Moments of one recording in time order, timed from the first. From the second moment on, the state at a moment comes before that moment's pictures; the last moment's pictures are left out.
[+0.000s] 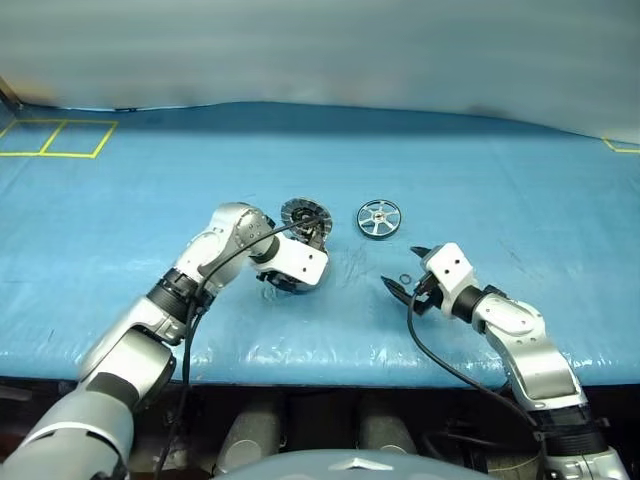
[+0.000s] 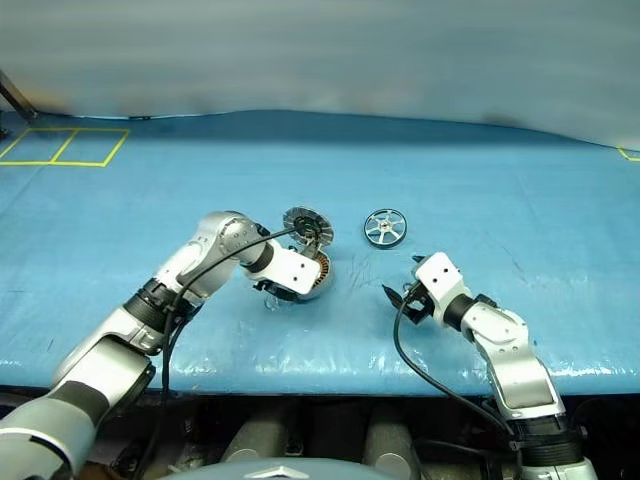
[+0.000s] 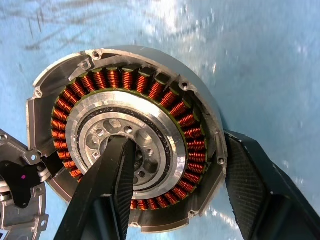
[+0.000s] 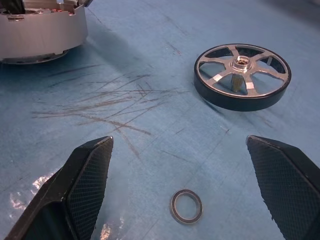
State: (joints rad) left arm -0.77 0.44 -0.56 0.18 0.49 0.15 -1.43; right arm 0.00 -0.50 0.01 -0.18 0.11 0.26 0.59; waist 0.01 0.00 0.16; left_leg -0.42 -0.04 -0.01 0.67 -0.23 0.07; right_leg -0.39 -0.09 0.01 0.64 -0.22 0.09
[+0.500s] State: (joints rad) left arm -0.84 0.34 -0.62 0.21 0.47 0.36 -1.41; right arm 0.14 -0.46 -0.03 -0.26 0.10 0.24 0.51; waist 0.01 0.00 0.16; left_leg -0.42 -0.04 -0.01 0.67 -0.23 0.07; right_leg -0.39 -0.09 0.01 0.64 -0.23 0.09
